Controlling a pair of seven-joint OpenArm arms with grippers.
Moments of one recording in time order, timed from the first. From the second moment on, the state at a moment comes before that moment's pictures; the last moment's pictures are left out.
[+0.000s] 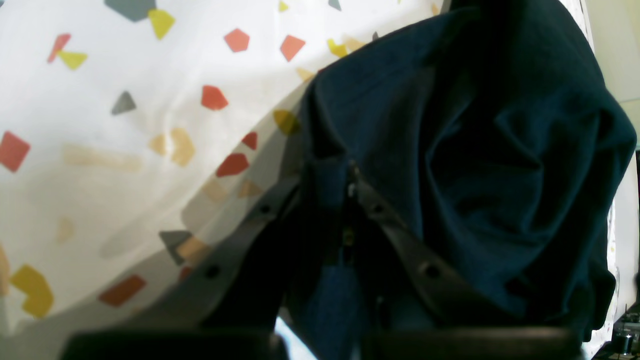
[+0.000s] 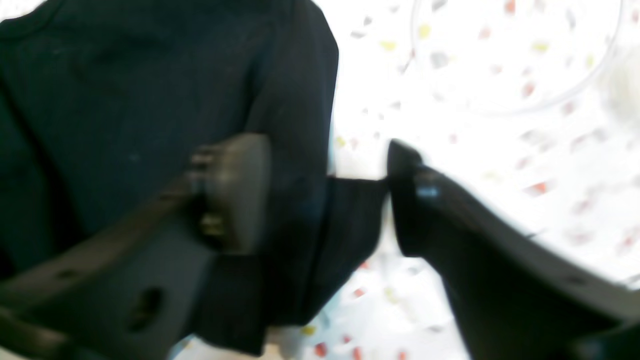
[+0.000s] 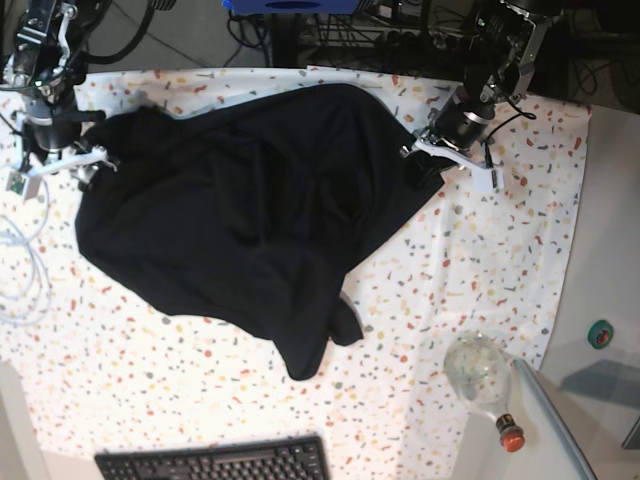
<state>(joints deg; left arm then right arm) 14.6 -18.0 7.8 65.0 -52.8 -17.5 5.9 -22.3 -1.2 25.3 95.6 17.6 3.8 -31.5</state>
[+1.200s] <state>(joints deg) 18.5 -19.3 -3.2 72.1 -52.2 -16.6 6.6 -18.8 -2.2 35.5 94.3 17.1 8.3 -42.0</state>
